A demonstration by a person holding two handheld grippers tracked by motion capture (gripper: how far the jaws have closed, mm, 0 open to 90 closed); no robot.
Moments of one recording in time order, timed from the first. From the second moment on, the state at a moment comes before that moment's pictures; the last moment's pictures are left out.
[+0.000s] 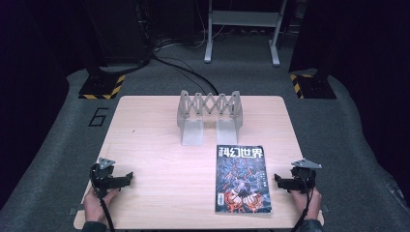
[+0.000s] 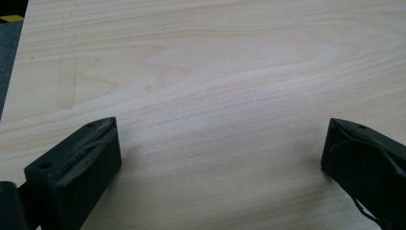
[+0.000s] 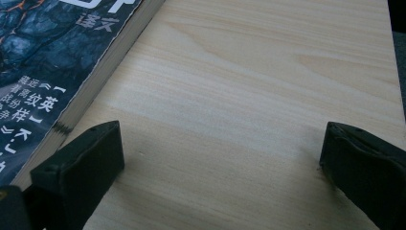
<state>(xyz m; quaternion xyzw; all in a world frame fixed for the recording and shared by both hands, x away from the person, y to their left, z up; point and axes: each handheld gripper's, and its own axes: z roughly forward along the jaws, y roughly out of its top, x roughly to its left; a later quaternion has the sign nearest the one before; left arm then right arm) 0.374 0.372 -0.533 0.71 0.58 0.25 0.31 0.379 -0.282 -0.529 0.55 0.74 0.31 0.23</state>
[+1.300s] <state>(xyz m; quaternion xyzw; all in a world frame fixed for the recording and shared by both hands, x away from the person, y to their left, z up) 0.376 0.371 -0.533 0.71 0.58 0.25 0.31 0.374 -0.234 -0.510 0.49 0.77 0.37 0.15</state>
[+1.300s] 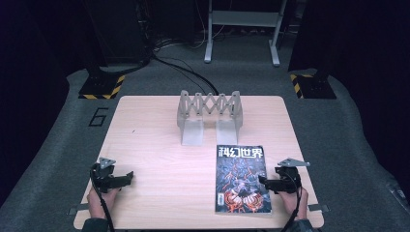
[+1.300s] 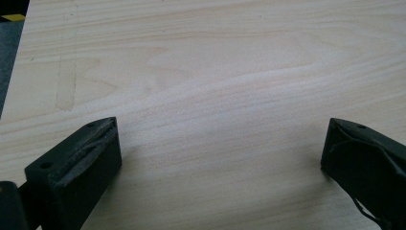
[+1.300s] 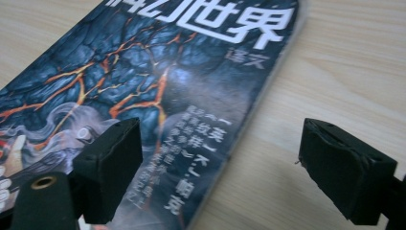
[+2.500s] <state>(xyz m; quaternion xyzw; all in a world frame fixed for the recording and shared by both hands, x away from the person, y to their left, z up) 0.376 0.370 -0.533 0.71 0.58 0.25 0.31 0.363 -0.195 -0.516 0.51 0.77 0.35 0.15</state>
